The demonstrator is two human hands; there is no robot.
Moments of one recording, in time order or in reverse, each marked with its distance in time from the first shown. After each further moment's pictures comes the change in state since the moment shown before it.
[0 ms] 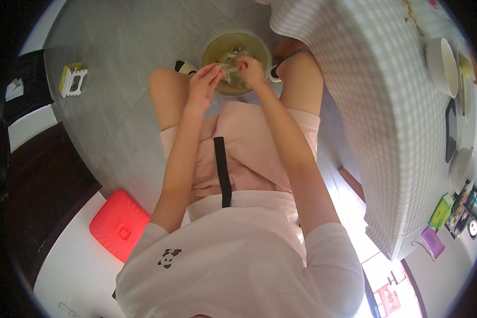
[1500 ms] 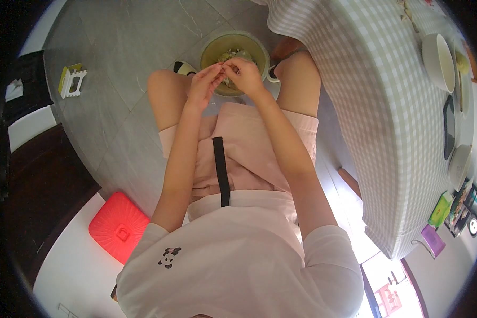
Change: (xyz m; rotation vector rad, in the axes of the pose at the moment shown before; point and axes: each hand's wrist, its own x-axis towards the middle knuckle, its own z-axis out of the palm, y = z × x) left_hand -0.002 0.006 0.003 0.079 -0.179 -0.100; right_hand -0.039 -0.069 -0.015 0.039 -0.006 -0.358
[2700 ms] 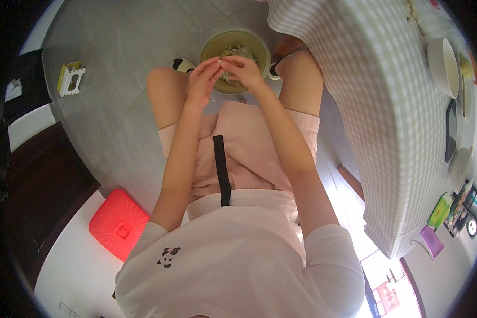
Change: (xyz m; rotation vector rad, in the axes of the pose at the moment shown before) left_hand 0.000 0.001 0.007 -0.039 0.113 0.147; right_hand 0.005 -0.005 -0.001 0.565 -0.124 0.593
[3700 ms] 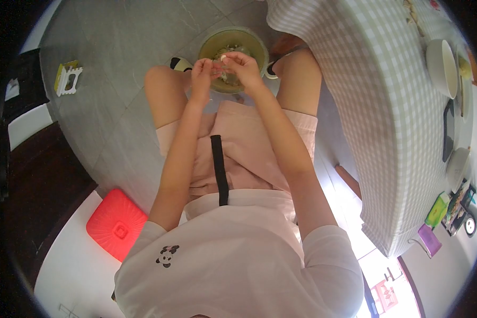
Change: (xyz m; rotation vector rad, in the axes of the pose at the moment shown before) left_hand 0.011 -0.016 -0.002 0.271 0.131 0.132; right_hand 0.004 0.008 0.001 0.163 0.068 -0.155
